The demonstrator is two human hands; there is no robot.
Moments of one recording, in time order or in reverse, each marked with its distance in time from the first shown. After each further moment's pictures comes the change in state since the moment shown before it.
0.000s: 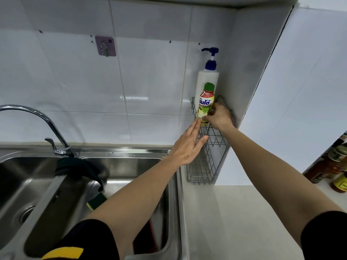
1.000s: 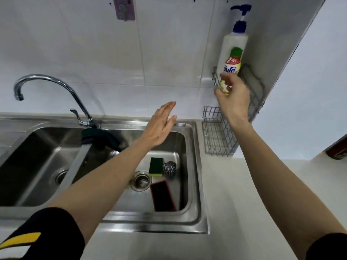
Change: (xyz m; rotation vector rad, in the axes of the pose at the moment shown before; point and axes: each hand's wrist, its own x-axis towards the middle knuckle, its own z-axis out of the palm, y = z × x) left_hand -0.099 -0.091 -0.069 0.058 0.125 -0.104; right_hand -0.096 -0.041 0.025 0.171 0.313 -0.216
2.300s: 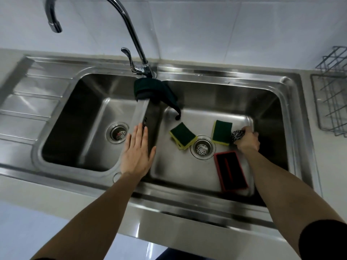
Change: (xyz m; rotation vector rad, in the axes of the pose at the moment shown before) left_hand -0.249 -0.282 -0.032 0.790 -0.240 -0.505; right_hand -0.216 0.169 0.307 -0.526 -0.677 0.676
